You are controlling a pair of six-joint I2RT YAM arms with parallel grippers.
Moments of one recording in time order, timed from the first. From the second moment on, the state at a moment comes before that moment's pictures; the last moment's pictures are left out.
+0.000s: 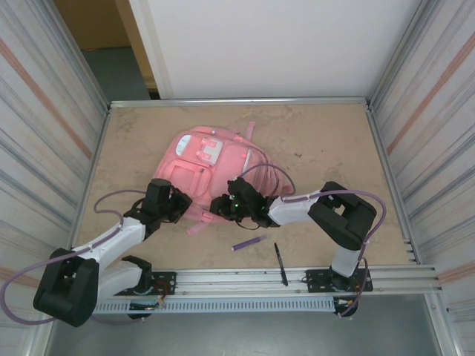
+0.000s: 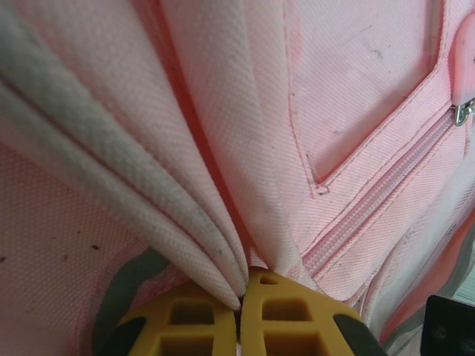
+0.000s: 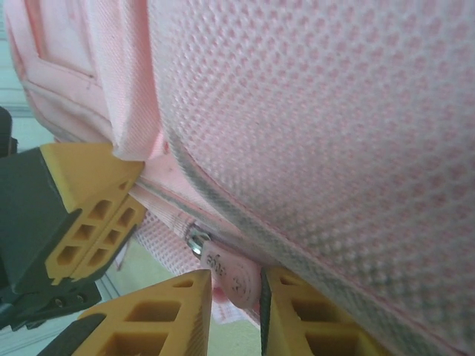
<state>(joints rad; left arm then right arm) -0.37 1.08 0.38 -0.08 0.16 -1.15 0.97 1.79 0.83 0.34 -0.19 1.20</state>
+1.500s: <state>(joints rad) -0.37 1.03 0.33 -0.04 0.17 -1.24 0.97 1.85 0.91 0.36 -0.19 1.16</state>
